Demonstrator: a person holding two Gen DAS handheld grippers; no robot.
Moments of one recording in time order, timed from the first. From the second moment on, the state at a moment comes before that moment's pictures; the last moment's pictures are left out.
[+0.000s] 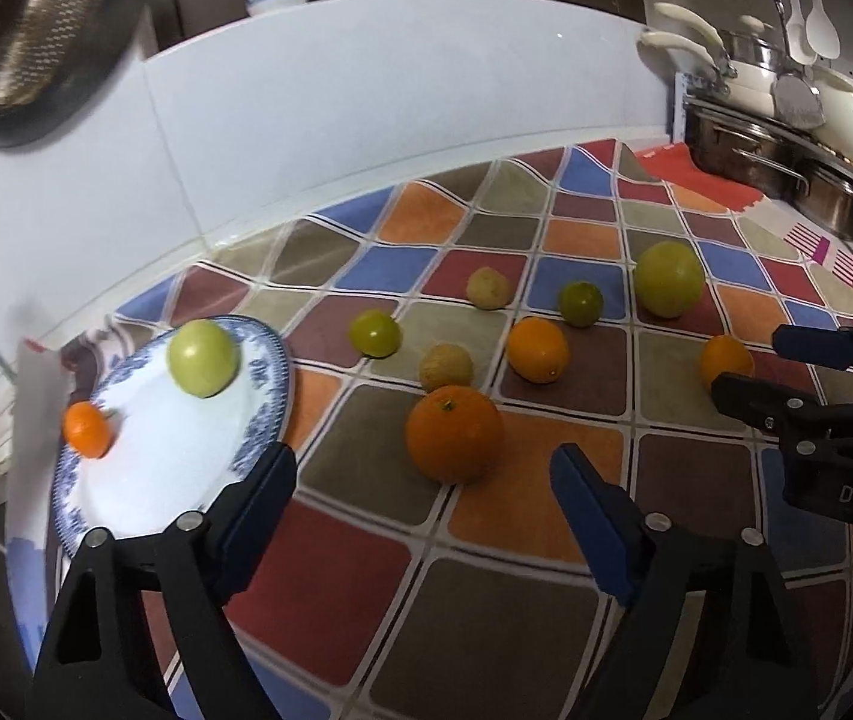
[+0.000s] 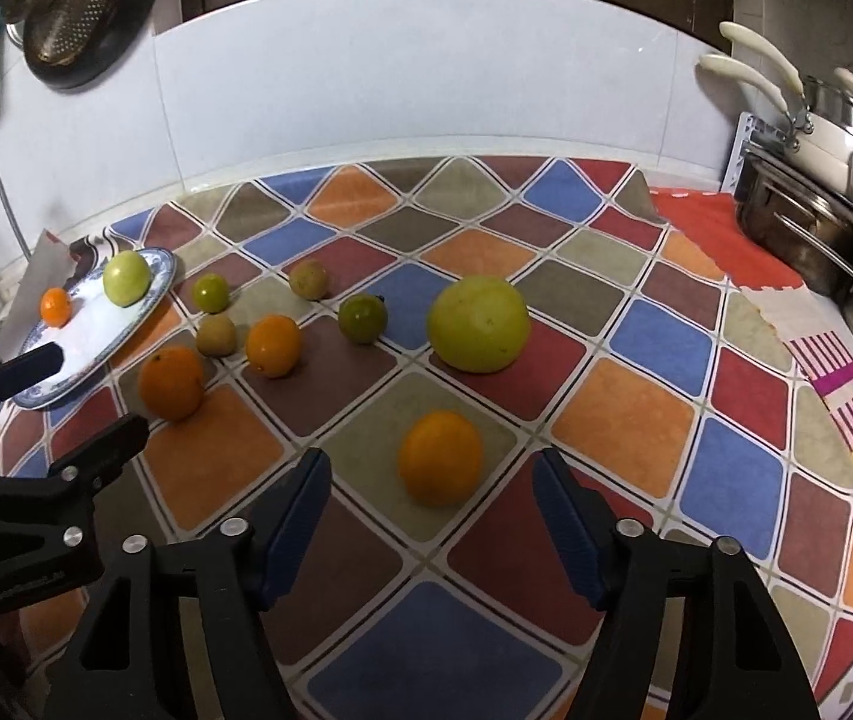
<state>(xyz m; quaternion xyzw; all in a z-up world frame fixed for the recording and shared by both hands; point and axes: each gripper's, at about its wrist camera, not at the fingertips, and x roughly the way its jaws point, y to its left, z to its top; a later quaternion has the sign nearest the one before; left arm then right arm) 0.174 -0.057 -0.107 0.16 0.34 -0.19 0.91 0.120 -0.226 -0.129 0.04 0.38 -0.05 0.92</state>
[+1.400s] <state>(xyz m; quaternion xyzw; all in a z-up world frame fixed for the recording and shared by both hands) 0.161 -0.047 -0.074 0.09 0.35 -0.19 0.91 0.120 -0.215 -0.105 0.04 0.36 0.01 0.93</state>
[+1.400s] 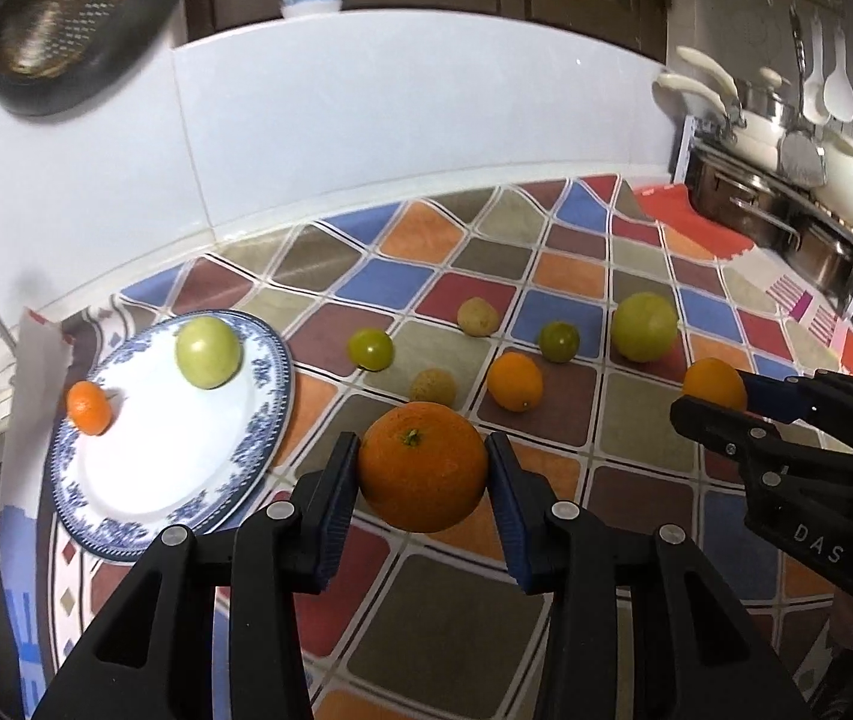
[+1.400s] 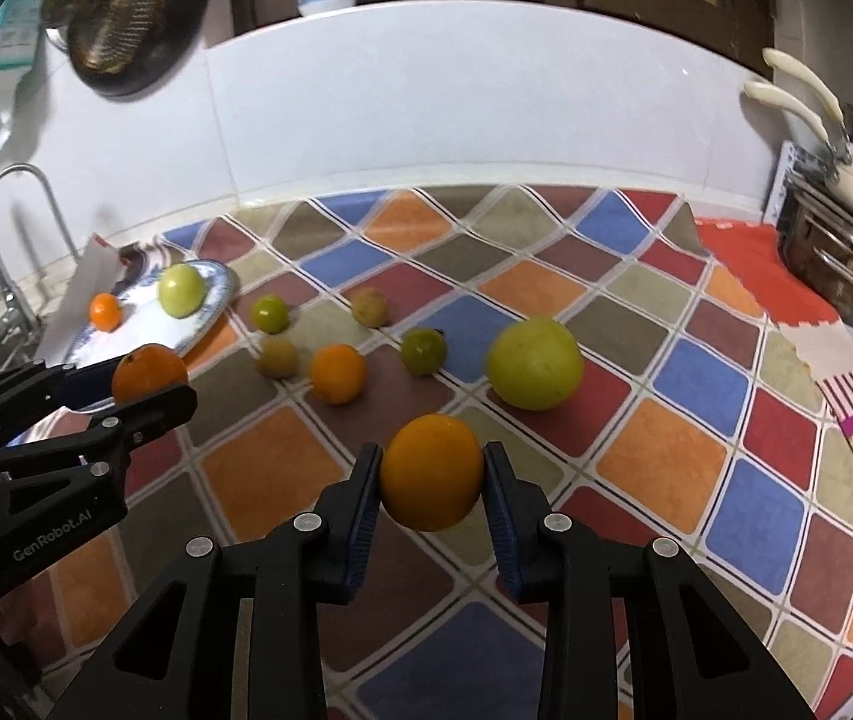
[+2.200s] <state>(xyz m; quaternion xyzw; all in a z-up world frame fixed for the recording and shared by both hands) 0.107 0.019 -0.021 0.05 0.28 -0.12 0.95 0.092 -0.156 -0.042 0.00 0.28 0.11 0.95</state>
